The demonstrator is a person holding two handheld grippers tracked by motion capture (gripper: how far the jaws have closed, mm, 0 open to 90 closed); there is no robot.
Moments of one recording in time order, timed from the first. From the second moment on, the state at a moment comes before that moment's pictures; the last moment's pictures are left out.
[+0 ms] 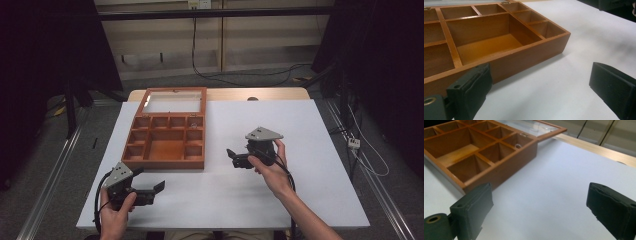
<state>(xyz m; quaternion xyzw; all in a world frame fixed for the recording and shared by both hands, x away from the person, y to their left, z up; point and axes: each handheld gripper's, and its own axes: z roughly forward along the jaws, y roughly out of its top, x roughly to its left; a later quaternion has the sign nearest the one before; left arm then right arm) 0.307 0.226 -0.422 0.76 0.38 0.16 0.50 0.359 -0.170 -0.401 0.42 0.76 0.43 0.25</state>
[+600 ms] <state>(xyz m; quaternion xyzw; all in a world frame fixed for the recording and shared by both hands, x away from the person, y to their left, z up) 0.305 0.223 -0.422 0.76 0.37 0.16 0.50 0.310 -0.211 -0.416 0.45 0.73 0.44 0.26</state>
